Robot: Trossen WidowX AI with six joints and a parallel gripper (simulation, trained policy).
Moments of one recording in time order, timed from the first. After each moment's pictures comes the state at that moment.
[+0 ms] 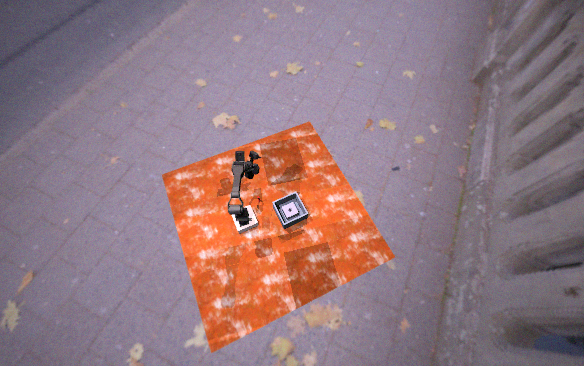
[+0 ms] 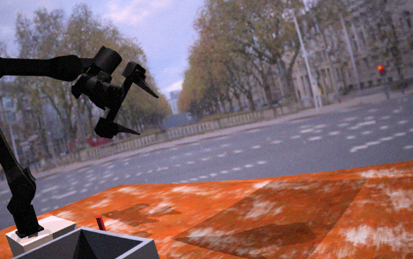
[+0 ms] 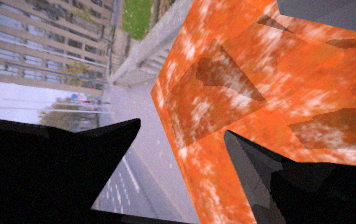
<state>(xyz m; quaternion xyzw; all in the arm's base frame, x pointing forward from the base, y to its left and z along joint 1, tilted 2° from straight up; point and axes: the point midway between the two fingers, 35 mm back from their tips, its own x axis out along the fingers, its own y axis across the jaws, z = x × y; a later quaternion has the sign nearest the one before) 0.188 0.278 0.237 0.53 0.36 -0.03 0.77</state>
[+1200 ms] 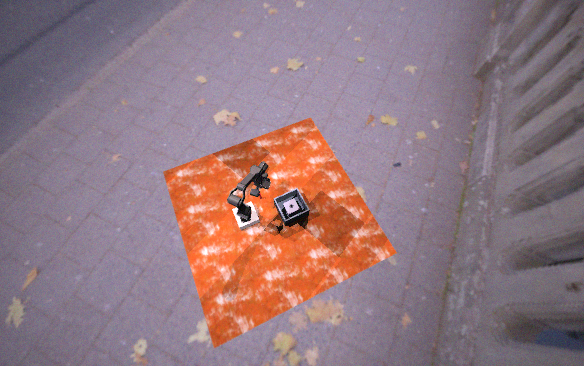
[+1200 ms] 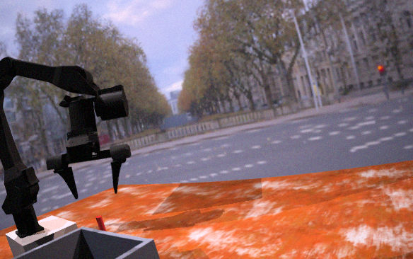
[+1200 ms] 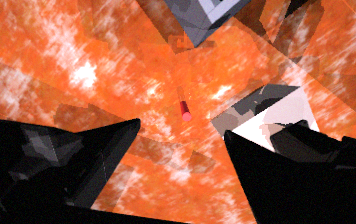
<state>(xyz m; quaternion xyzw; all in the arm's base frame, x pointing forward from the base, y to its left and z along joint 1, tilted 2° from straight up) 0.157 0.146 0.103 0.22 0.65 -0.25 0.68</state>
